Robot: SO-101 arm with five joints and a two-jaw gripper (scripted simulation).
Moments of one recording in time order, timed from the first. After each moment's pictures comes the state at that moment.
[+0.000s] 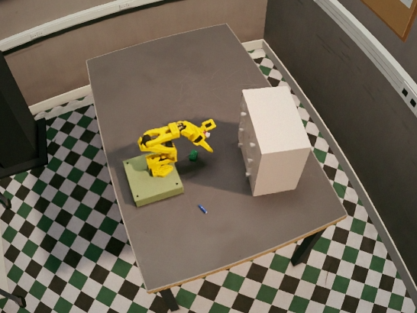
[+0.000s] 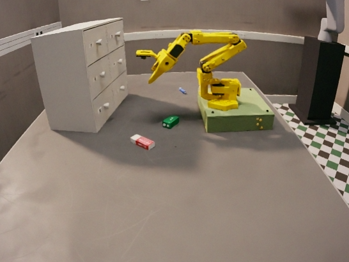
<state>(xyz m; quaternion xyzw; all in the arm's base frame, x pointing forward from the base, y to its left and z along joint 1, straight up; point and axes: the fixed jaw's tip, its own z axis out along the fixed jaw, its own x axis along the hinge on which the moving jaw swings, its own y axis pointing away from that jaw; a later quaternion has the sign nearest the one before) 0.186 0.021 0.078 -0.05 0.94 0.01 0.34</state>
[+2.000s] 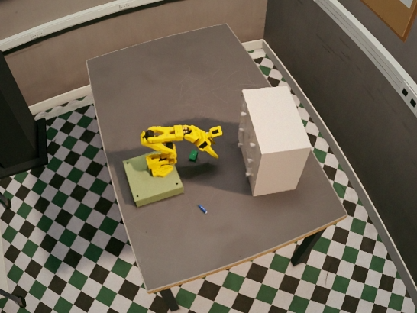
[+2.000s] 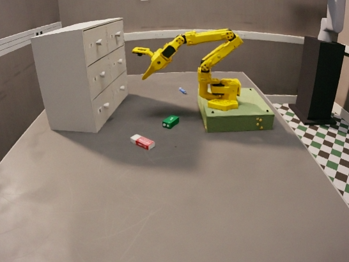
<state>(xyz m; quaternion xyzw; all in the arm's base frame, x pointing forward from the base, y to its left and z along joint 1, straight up) 0.208 -0.018 0.078 0.04 0.93 -0.03 0.37</state>
